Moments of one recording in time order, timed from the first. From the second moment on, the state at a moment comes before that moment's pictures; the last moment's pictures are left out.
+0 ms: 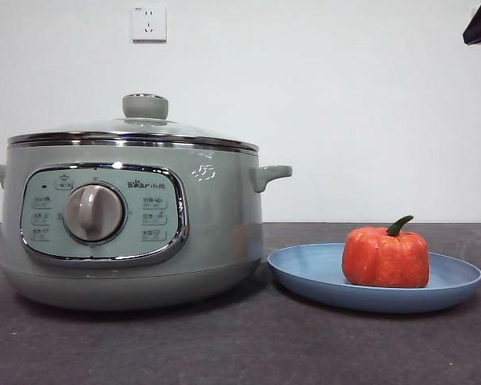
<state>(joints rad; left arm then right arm) -0.03 0.01 0.02 -0.18 0.00 -0.05 0.50 0.60 0.62 -0.35 0.13 0.21</state>
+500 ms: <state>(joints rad) -0.03 0.01 0.02 -0.18 0.00 -0.05 0.50 0.60 0.62 -0.35 0.16 0.21</state>
